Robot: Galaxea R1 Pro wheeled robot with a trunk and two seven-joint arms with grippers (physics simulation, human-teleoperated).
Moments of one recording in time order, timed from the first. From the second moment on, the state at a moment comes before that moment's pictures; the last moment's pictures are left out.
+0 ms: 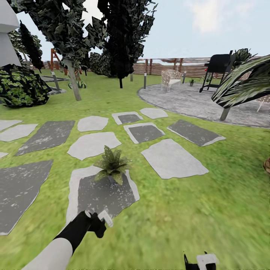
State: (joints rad) left arm -0.64 -0.06 0.14 -0.48 -0.93 0.27 -0.60; right arm -0.30 -0.02 -0.44 -0.23 0.61 -0.59 -0.12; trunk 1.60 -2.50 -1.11
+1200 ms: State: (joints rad) left arm -0.67 0.05 0.03 -0.48 -0.99 0.03 -0.95; right arm -0.41 0.04 -0.28 -0.67 0.69 -0.35 0.80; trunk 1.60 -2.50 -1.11
